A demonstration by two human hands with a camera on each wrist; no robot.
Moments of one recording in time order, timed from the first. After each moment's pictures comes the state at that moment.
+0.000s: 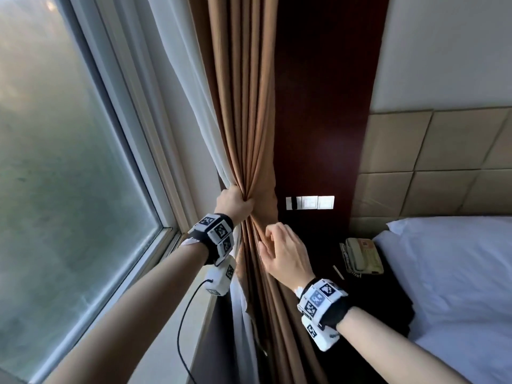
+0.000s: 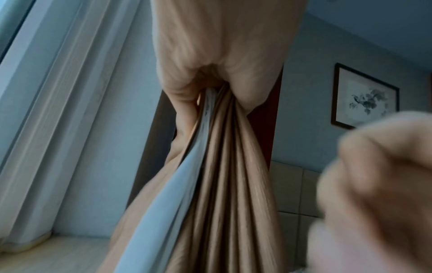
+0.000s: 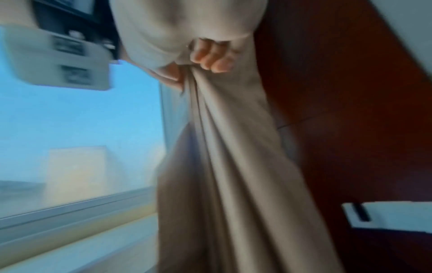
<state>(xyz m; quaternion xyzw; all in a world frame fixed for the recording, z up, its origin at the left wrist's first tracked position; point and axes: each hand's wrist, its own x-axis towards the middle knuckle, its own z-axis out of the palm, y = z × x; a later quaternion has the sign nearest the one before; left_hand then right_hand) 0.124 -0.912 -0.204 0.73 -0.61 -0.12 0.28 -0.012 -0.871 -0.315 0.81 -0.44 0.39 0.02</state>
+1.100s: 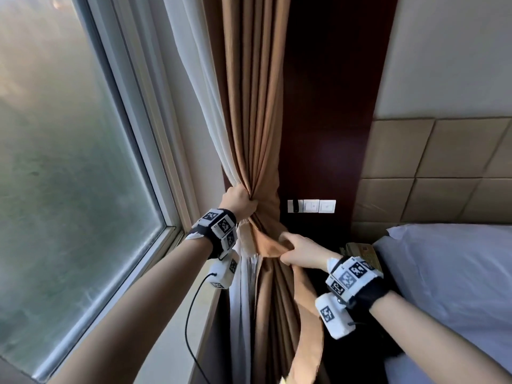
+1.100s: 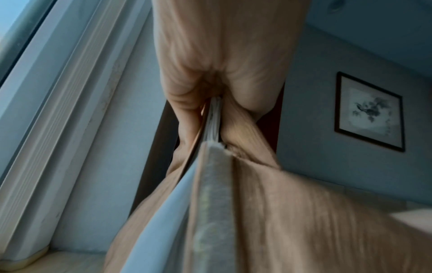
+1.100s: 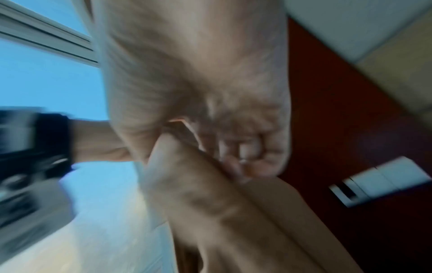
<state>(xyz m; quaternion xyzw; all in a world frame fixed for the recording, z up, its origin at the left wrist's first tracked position) 0.136 -0.924 -0.203 0.70 -0.66 -0.11 0.23 -0.042 -0.878 -0.265 0.76 -0.55 0.10 -0.34</state>
